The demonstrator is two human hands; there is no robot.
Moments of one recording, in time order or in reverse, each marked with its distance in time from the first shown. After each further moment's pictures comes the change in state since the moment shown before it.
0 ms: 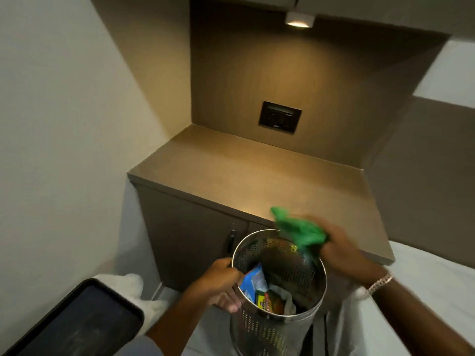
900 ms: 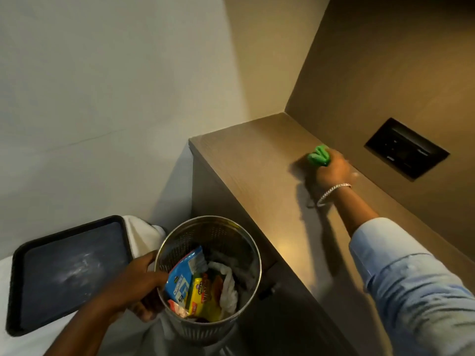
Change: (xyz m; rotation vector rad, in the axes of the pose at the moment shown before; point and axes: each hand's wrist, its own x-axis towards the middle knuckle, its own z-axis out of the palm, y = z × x) left_hand -0.063 -0.032 -0.053 -0.377 0.582 -0.116; right_hand 0.388 0.033 0.067 -0.386 0.080 0.026
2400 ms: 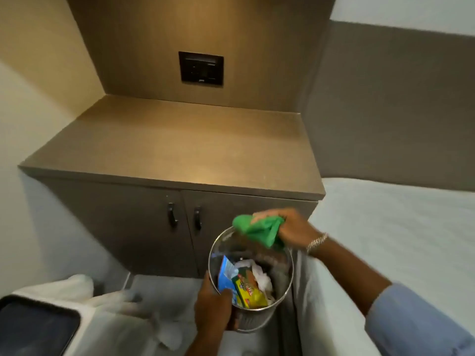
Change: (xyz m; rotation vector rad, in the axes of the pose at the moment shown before) left_hand -0.044 -0.128 0.197 0.191 -0.183 0.178; right_hand -0.440 0.114 -0.073 0.518 -0.173 0.275
